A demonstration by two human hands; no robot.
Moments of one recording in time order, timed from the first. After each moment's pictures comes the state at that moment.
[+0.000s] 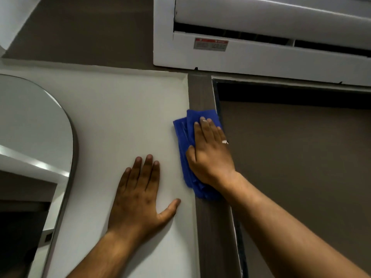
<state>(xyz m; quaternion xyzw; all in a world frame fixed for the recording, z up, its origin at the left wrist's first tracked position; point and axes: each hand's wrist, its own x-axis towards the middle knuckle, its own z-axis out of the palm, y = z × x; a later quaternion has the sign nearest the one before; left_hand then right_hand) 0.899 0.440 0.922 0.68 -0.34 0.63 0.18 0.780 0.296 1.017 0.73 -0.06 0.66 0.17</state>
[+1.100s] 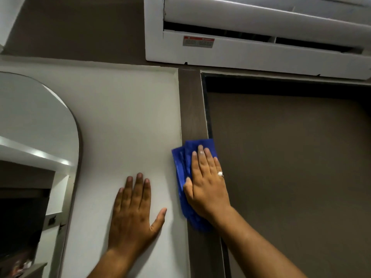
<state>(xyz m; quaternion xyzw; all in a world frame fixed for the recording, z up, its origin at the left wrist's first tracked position) 0.892 0.446 0.847 0.69 -0.34 0.60 0.20 0.760 0.299 0.908 0.78 -0.12 0.59 0.15</state>
